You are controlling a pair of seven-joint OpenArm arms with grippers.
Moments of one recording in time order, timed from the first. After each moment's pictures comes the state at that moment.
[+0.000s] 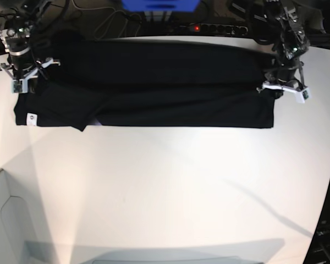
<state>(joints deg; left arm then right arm) 23.4 -9.6 -28.3 100.9 -32.2 0.6 38.5 -25.3 -1.3 43.2 108.2 -0.3 38.9 -28.1</state>
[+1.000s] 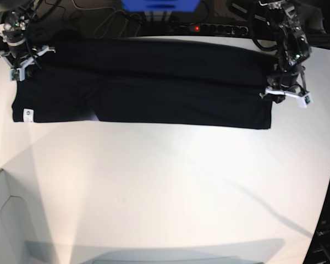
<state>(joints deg) 20.1 -11.3 -28.6 96.5 -32.4 0.6 38.7 -28.0 1.8 44.9 100.2 -0.2 38.9 -27.7</state>
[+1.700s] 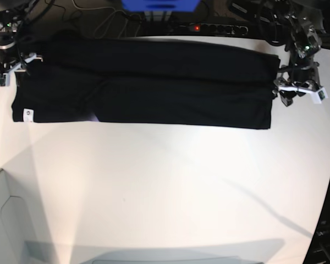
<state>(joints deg) 23.8 -11.3 -33.6 104.3 -32.1 0.7 38.8 -25.4 0.2 50.5 108.2 -0.5 38.9 -28.5</state>
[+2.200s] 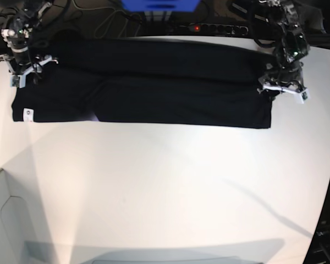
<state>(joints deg) 21.3 -11.3 -27.4 96.1 -31.9 0.8 38.6 -21.0 -2.3 48.0 96.6 -0.9 38.9 -28.4</state>
